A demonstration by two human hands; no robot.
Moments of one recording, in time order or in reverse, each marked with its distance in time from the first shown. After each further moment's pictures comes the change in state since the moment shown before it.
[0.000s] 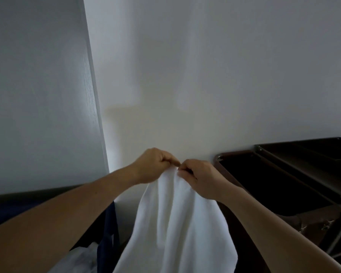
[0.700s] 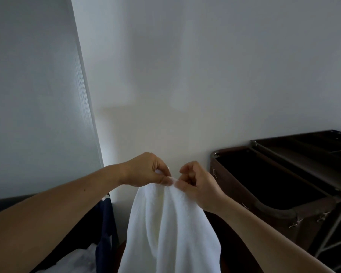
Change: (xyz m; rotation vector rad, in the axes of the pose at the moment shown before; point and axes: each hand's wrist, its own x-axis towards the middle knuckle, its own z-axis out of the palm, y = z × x) left_hand 0.005 -0.021 -0.005 0.005 -0.269 0.047; right_hand -0.029 0.009 0.027 0.533 0.146 0.127
